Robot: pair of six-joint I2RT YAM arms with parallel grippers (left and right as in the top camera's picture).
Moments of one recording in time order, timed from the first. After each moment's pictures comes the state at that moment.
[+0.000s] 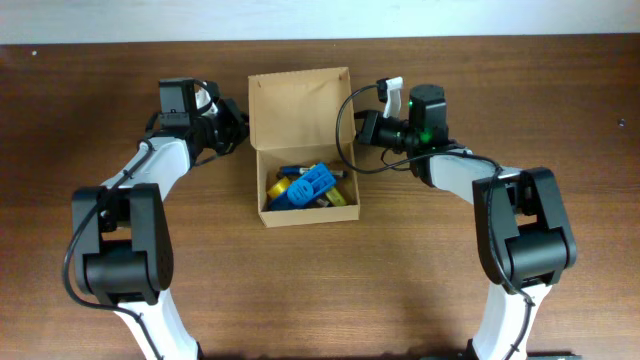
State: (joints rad) left arm 0.01 2.03 1.29 -0.09 0.69 -0.81; right arm 0.19 2.07 1.16 0.41 -0.78 0.61
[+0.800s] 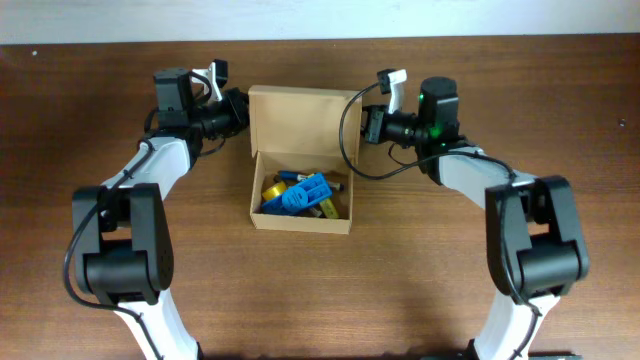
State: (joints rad) left arm 0.02 2.03 1.29 0.12 0.90 -0.63; right arm 0.17 1.99 1.16 0.41 -0.90 0.46
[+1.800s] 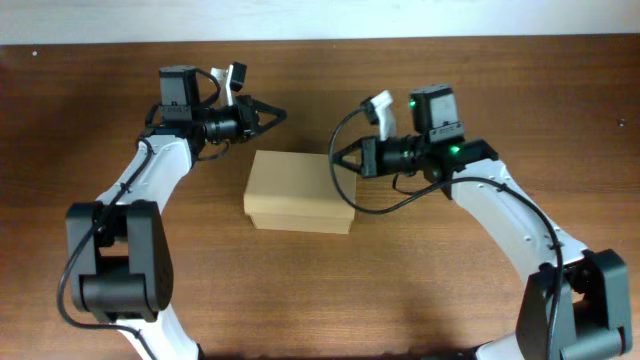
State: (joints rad) left arm -0.02 1.93 1.31 -0.15 1.08 -0.46; right arm 0.30 1.66 1.18 -0.41 -0.86 0.31
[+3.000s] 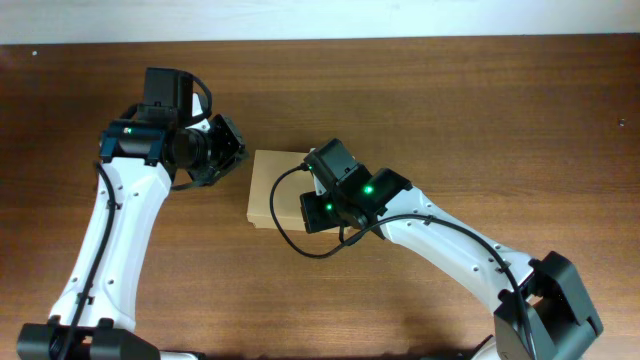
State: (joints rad) left arm -0.09 1.56 1.45 -1.01 0.39 -0.72; right arm 0.71 1.71 1.23 -0.65 -0.20 0.47
